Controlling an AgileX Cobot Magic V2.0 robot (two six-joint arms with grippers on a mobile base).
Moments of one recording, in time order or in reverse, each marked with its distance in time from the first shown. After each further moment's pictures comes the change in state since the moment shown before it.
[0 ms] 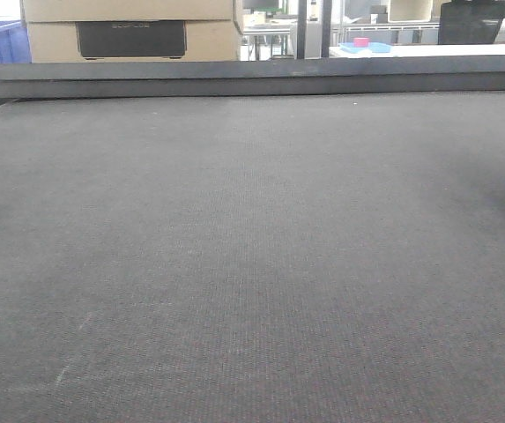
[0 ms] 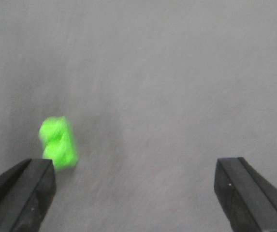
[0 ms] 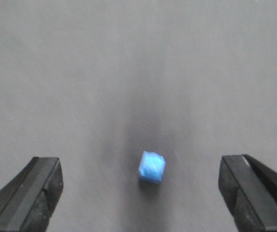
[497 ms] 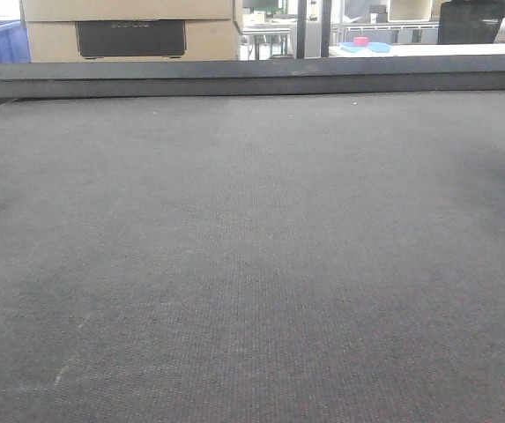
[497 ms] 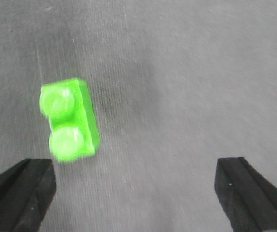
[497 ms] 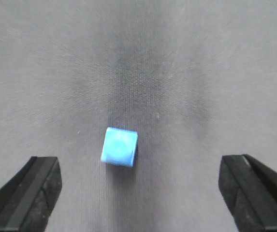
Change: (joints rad) left arm 0.071 0.356 -0.003 0.004 -0.052 0.059; right arm -0.101 0.329 0.007 0.017 -0.037 0.009
